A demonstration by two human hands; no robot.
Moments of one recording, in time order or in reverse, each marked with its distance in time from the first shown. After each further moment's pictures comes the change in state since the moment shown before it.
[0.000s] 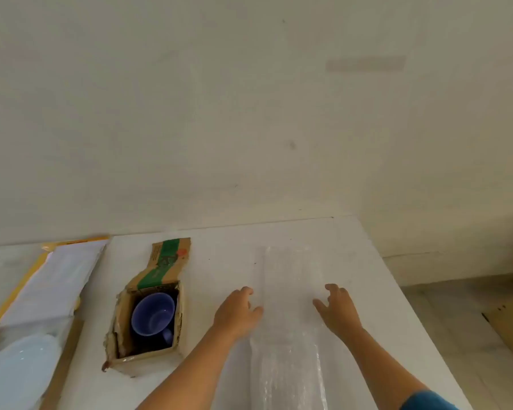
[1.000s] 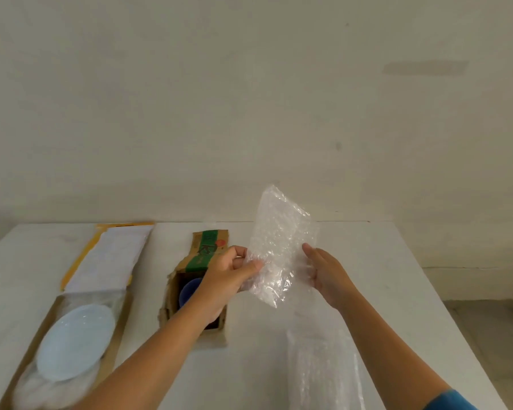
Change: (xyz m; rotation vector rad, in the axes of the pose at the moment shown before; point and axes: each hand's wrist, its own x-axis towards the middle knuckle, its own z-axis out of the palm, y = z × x) left_hand -0.077 -0.001 -0.132 -0.943 0.084 0.056; right_hand -0.031 -0.141 -0.012 0.997 -0.336 -0.042
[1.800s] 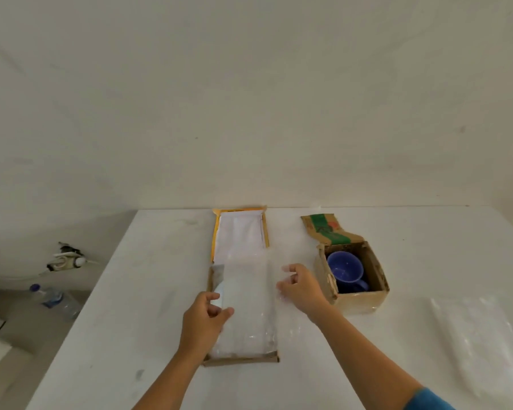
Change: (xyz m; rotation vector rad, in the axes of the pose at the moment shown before) left_hand -0.117 -0.130 -0.345 0.419 0.431 -0.048; right_hand -0.052 0.123 0.346 -0.506 0.011 0.007
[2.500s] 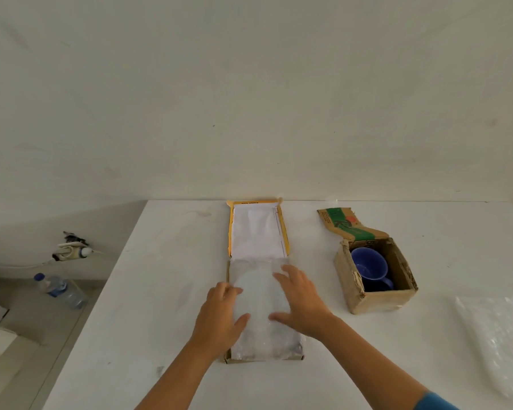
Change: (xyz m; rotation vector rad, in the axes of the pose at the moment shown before) left_hand 0.024 -0.027 -0.019 0.619 -0.186 0.457; right_hand -0.005 0.011 0.050 -0.909 -0.103 -0.466
